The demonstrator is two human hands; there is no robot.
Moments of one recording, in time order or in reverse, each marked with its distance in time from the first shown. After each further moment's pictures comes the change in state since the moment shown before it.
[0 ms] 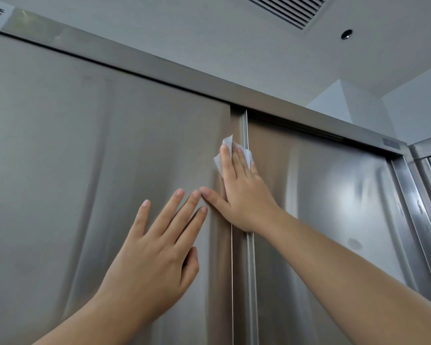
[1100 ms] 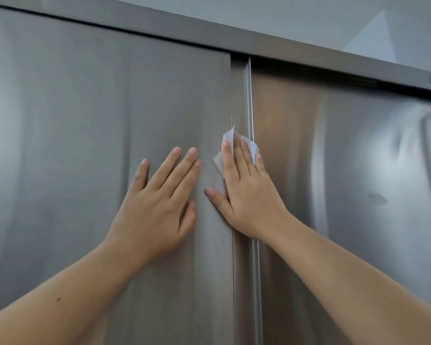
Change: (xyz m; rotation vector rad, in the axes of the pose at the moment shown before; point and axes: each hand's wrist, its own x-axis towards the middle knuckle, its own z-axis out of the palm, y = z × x) left_hand 0.000 0.004 -0.007 0.027 -0.066 -0.040; right_hand -0.065 -0.013 0.028 0.056 0.082 -0.099
